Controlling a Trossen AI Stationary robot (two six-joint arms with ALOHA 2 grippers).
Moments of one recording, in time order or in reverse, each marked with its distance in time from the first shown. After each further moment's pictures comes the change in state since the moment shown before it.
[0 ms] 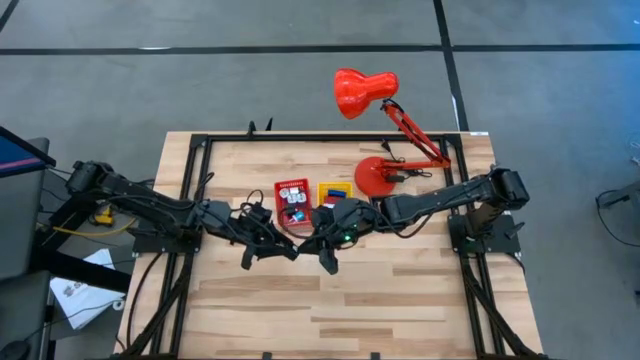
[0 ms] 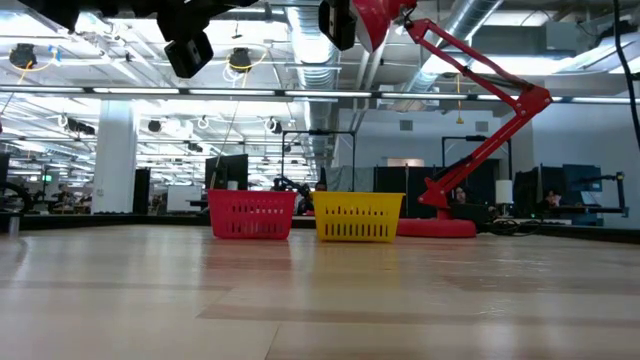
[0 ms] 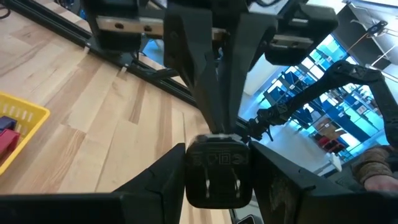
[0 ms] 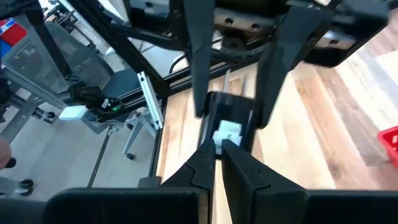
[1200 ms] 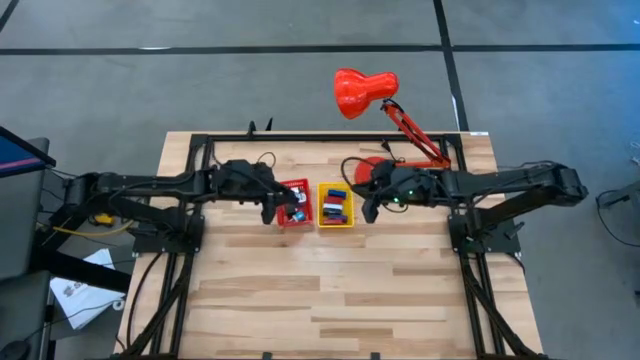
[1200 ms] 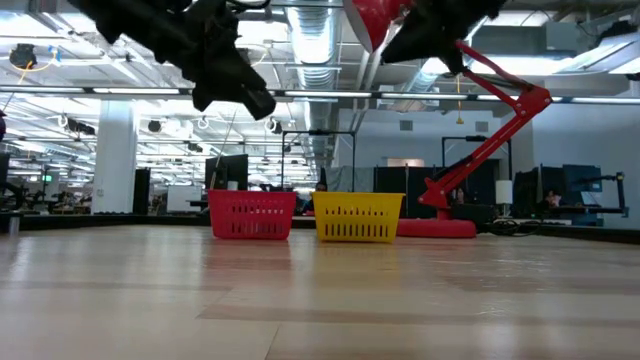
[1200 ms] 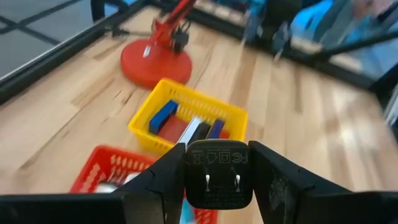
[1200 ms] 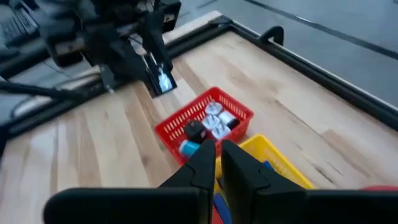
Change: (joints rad) left arm 0.423 0.016 0.157 -0.492 0.009 0.349; right arm -0.170 -0.515 -0.403 -0.189 0.442 -0.089
